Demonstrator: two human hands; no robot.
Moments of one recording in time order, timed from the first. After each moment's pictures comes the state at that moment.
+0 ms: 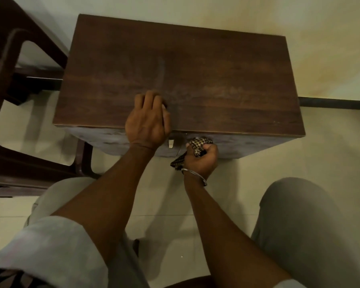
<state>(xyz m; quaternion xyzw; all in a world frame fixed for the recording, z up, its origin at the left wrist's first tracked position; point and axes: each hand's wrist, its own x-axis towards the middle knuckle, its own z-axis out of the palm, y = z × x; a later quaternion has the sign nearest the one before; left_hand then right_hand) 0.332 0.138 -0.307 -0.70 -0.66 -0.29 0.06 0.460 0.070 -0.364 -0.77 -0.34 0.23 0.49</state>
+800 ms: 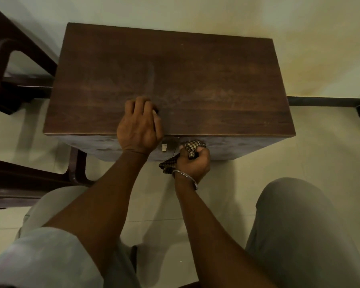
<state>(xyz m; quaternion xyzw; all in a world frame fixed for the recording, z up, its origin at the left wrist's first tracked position) 0.331 0.139 -0.312 -0.70 -0.64 -0.29 0.07 0.452 0.071 -0.354 -0.79 -0.28 0.24 0.49</state>
